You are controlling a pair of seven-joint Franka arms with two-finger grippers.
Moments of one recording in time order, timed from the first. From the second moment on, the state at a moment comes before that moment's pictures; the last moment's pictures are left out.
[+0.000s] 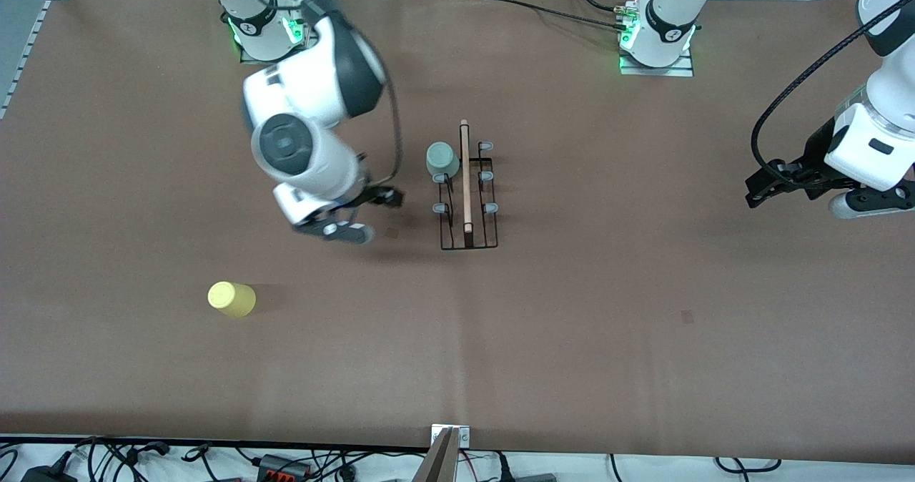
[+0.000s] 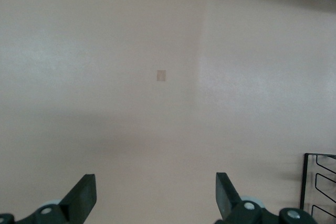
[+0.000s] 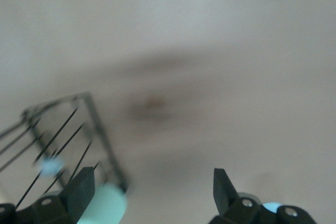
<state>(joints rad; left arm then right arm) -0.08 0.08 0.01 -1.62 0.01 1.80 -0.23 0.70 0.51 -0.32 -1.44 0.25 1.79 0.59</state>
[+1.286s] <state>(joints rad) -0.07 0.08 -0.01 -1.59 0.01 1.79 -0.17 0.33 0.73 -0.36 -1.45 0.17 2.13 0.02</state>
